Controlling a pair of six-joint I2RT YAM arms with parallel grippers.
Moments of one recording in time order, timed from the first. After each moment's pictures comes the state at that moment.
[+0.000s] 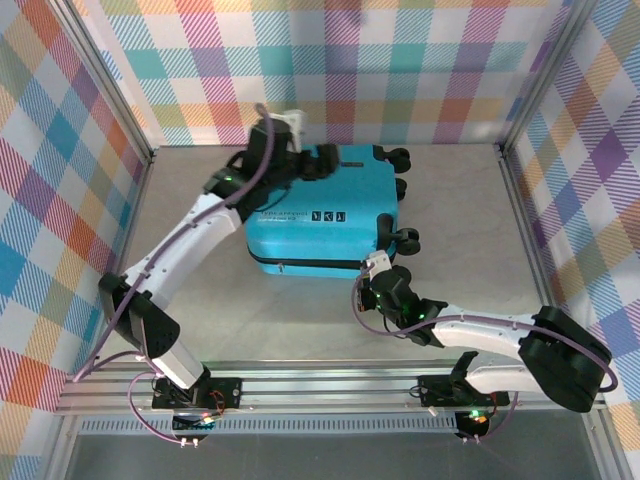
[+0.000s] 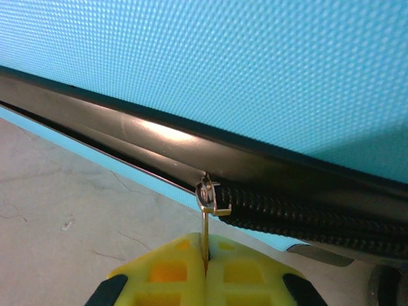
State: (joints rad) left arm -0.63 1.65 1.72 -0.48 0.00 -0.47; right arm 0.92 1.21 0.39 0.24 0.33 0.39
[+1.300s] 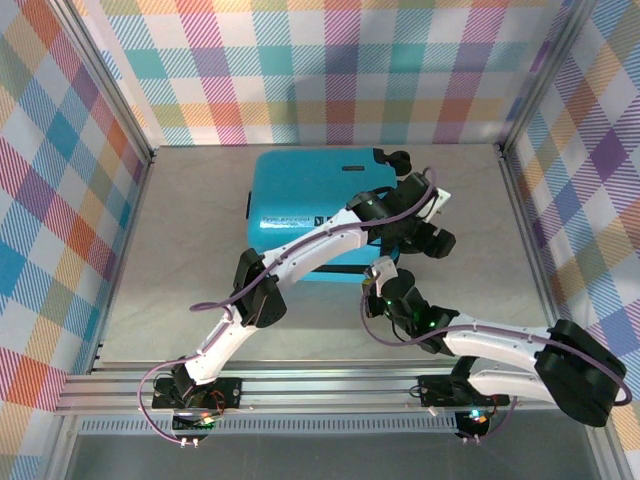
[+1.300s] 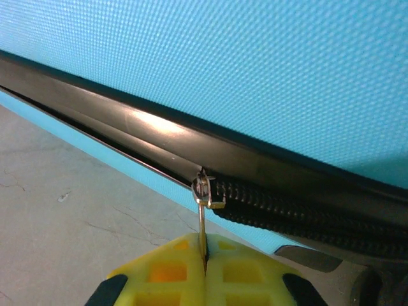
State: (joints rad) left arm -1.00 2.37 2.46 -0.87 0.14 -0.27; right arm 0.90 1.09 0.30 0.24 0.30 0.30
